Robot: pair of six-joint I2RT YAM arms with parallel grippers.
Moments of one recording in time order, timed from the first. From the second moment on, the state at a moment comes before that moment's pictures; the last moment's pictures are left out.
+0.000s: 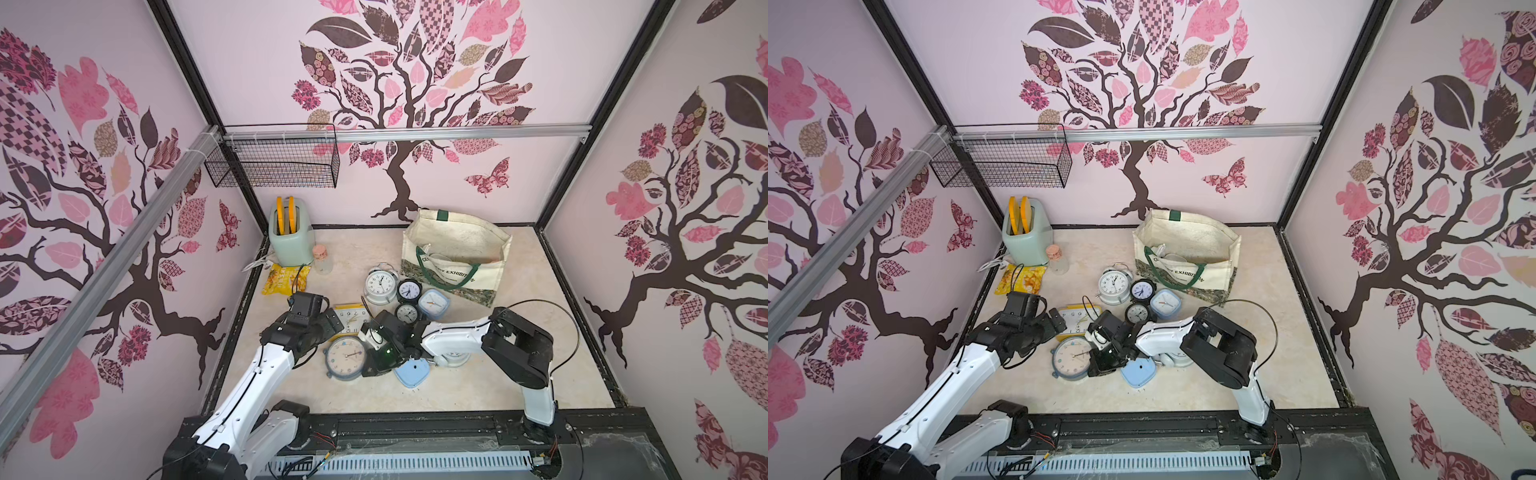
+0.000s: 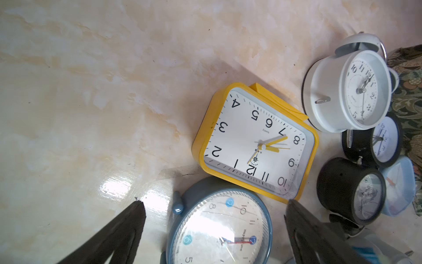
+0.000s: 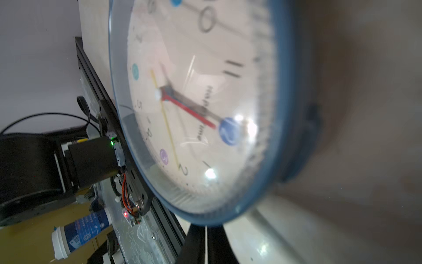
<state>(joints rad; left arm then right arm) -0.25 0.98 0.70 -0.76 -0.09 -0.76 1.04 1.99 1.17 -0.09 -0.54 0.76</state>
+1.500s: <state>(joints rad) -0.29 0.90 0.51 -0.82 0.09 -1.10 0.89 1.84 1.29 -0.35 -0.45 0.54</state>
